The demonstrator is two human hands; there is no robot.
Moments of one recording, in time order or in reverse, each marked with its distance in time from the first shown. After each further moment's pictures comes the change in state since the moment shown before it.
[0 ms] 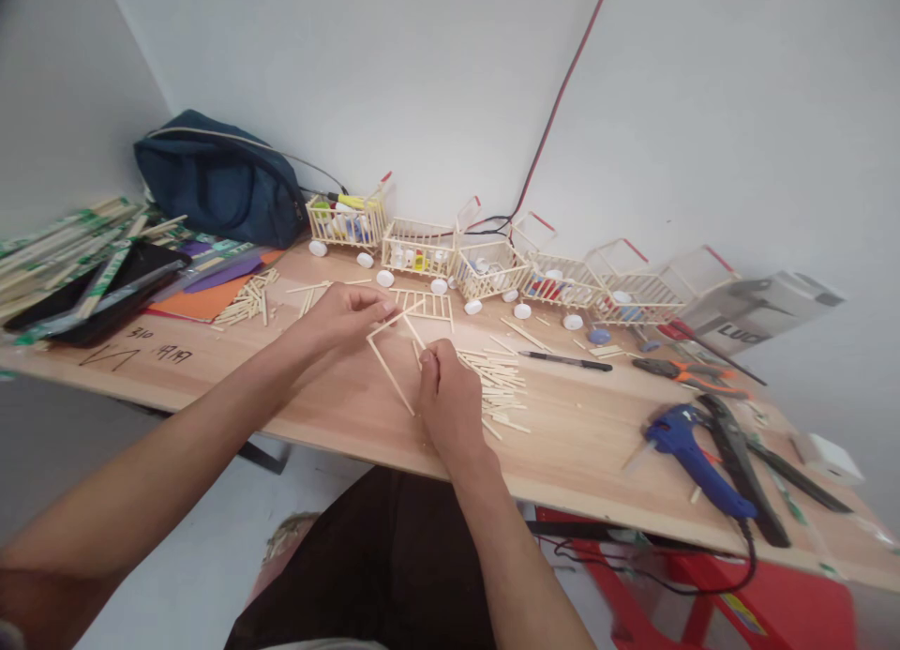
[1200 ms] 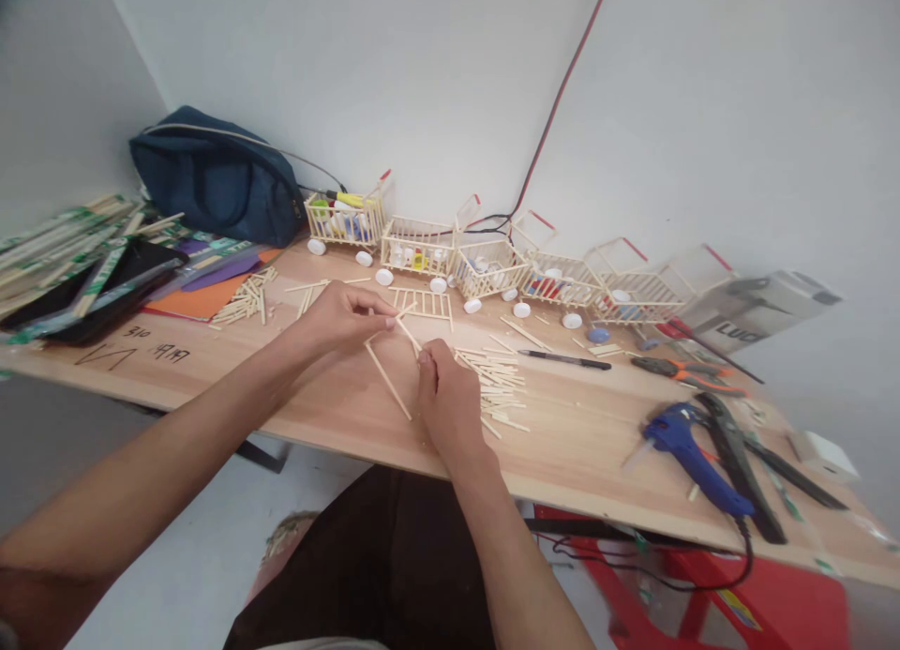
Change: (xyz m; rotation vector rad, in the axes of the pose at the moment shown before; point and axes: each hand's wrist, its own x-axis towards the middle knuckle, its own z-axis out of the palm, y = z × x) left_hand -0.003 0.010 -0.002 0.046 0.033 -0.034; right_hand 0.001 0.002 -0.001 0.003 -0.046 -0.029
